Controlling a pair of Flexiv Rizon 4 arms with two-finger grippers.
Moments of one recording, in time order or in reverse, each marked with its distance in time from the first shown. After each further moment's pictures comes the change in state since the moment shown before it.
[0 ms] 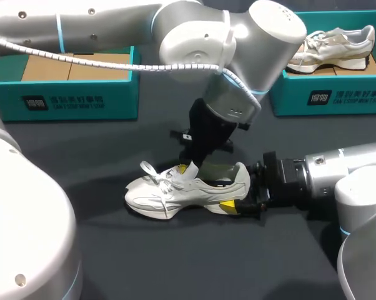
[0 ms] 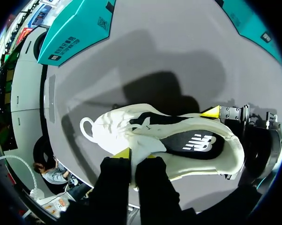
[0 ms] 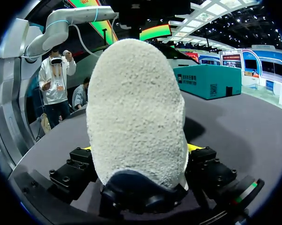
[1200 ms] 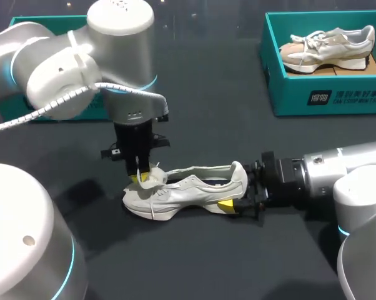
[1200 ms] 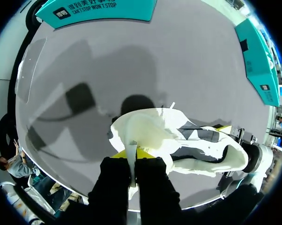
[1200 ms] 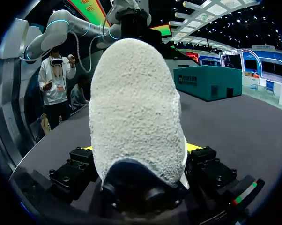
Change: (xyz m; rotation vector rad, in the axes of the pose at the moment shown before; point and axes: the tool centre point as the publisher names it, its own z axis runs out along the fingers) left arm -0.082 0.003 0.056 -0.063 0.380 -0.204; right arm 0.001 0.004 0.003 -0.001 0.000 -0.001
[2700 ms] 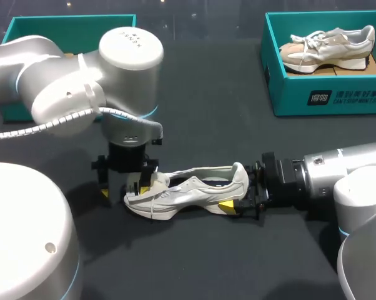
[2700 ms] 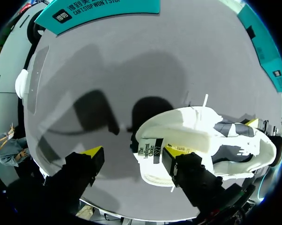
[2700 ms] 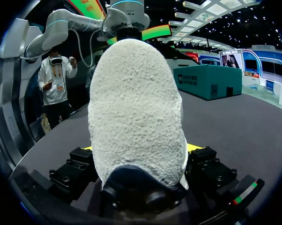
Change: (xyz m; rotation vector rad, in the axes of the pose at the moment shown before) left arm -0.036 -0.006 0.035 0.062 -0.141 0.081; right arm 0.000 -0.003 -0.001 0.001 0.000 0.001
